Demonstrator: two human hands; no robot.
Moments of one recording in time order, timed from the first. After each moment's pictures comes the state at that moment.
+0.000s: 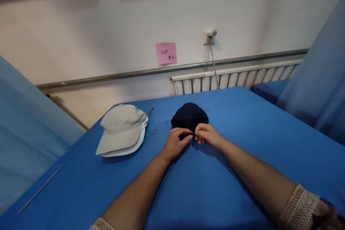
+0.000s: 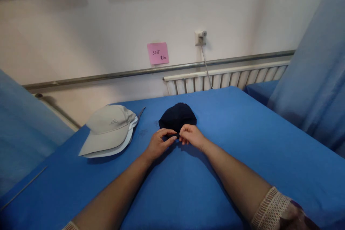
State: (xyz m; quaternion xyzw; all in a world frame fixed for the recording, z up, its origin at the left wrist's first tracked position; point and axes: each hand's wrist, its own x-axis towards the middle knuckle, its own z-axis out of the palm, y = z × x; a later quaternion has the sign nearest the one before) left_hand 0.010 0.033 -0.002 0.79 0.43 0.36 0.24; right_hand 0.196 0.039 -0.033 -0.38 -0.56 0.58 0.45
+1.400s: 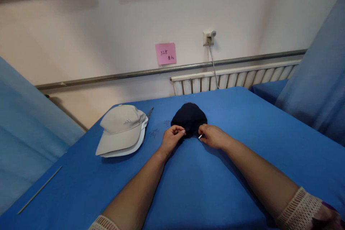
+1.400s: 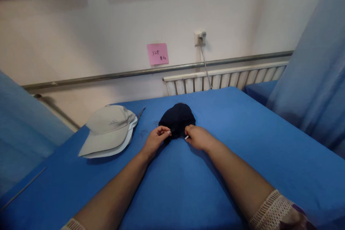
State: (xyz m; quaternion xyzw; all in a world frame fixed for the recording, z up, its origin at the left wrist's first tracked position) left_hand 0.005 0.050 -0.015 0.58 0.48 0.44 0.49; right_hand 0.225 0.039 -0.028 -0.50 -0.83 0.15 0.21
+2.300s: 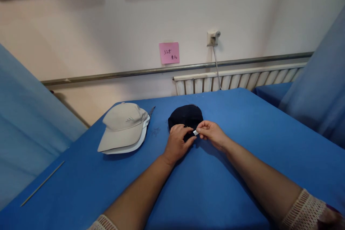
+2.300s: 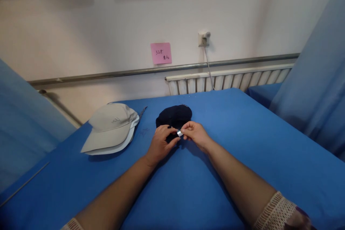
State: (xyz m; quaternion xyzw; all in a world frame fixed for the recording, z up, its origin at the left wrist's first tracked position) left_hand 0.016 0.021 0.003 0.84 0.41 0.35 0.08; right_hand 0.199 0.036 -0.023 -0.39 -0.50 0.59 0.50
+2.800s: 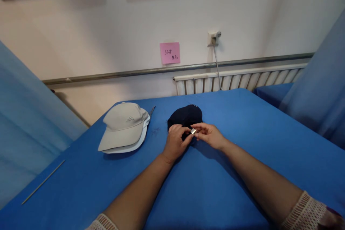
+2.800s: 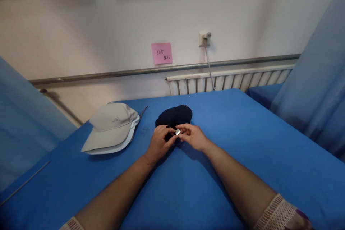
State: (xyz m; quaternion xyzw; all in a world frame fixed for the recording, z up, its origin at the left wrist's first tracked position) left_hand 0.012 0.025 0.002 0.83 0.42 0.35 0.07; right_hand 0.194 0.039 -0.034 -0.31 -0.57 0.57 0.50
